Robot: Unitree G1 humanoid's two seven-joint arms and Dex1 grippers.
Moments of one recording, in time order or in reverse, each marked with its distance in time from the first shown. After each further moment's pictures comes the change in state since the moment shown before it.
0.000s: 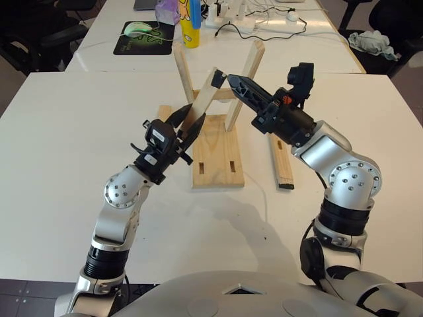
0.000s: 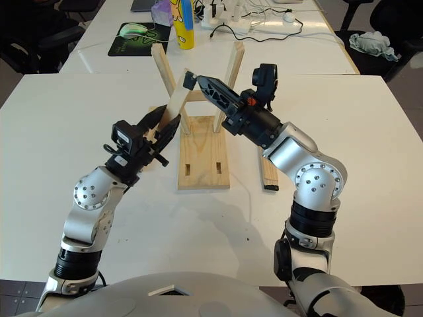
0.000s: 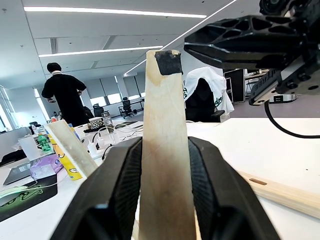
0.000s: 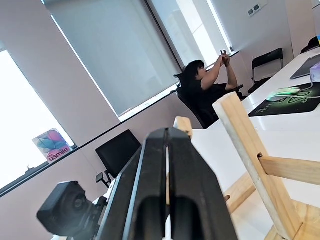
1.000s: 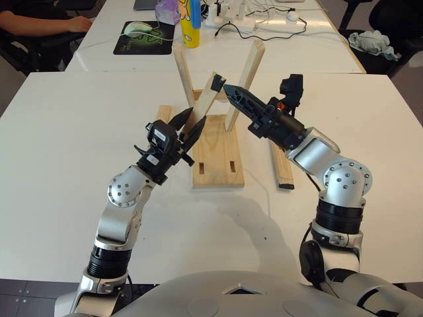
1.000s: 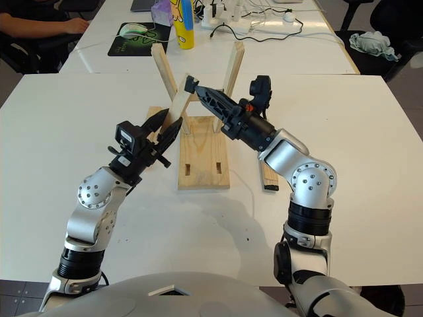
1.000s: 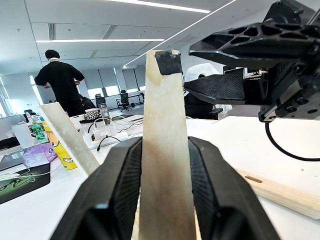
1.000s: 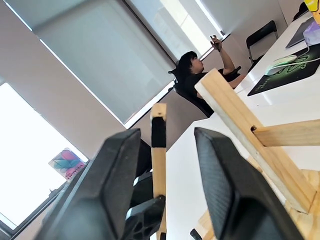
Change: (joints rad) left arm 0.000 -0.030 0.005 0.022 -0.017 0.027 -0.001; right arm 0.026 0.018 -0.018 0.125 0.149 0.001 -0.087
